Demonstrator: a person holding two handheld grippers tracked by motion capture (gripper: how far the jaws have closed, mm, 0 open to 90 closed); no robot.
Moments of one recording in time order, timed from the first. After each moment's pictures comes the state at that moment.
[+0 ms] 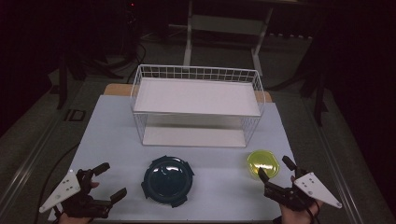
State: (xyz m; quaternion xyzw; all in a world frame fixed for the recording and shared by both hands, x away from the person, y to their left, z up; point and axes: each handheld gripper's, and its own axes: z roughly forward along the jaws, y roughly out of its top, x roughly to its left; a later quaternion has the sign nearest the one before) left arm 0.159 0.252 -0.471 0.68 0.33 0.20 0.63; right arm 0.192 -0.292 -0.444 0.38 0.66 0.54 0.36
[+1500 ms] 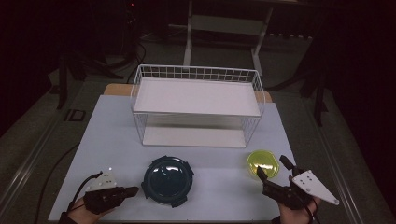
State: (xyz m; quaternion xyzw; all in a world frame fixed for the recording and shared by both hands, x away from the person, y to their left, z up) left arm 0.188 0.224 -0.504 0.84 0.32 0.07 0.43; right arm 0.197 -0.290 -0.446 0.40 0.66 0.54 0.34
